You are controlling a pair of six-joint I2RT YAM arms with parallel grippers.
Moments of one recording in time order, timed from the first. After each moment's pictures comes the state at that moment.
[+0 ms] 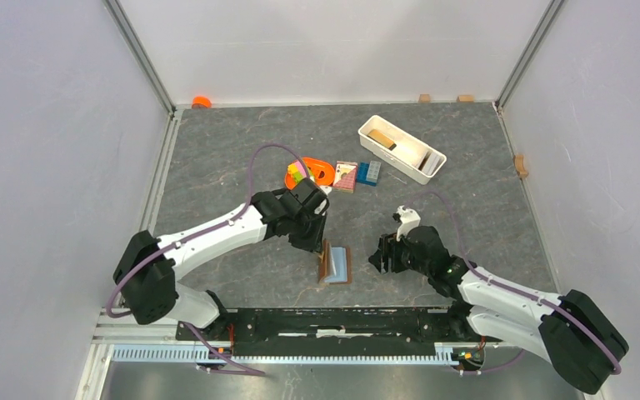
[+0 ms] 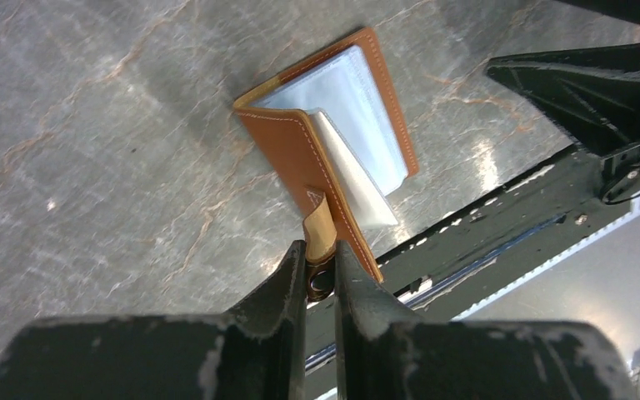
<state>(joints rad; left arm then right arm) -0.87 1.42 1.05 -0.74 0.09 -0.51 0.70 0.96 0.20 0.11 -0.05 0.45</state>
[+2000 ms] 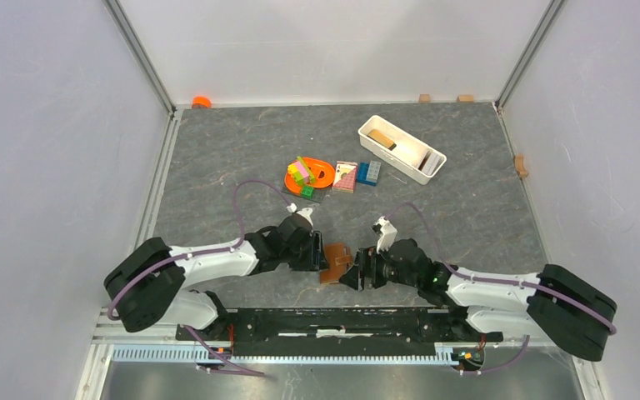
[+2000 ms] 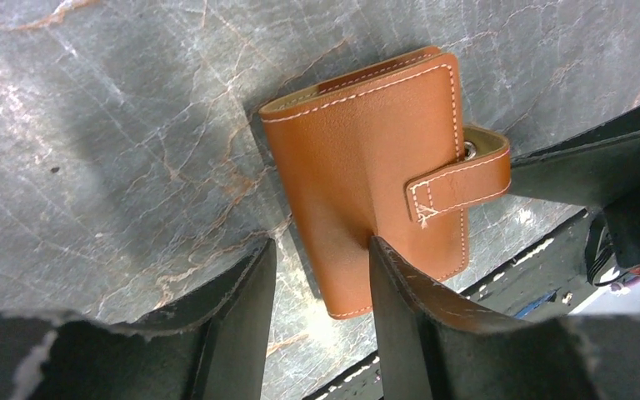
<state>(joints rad) -0.90 1.35 0.55 -0.09 0.06 -0.79 0.96 1.08 0.17 0.38 -0.12 0.76</state>
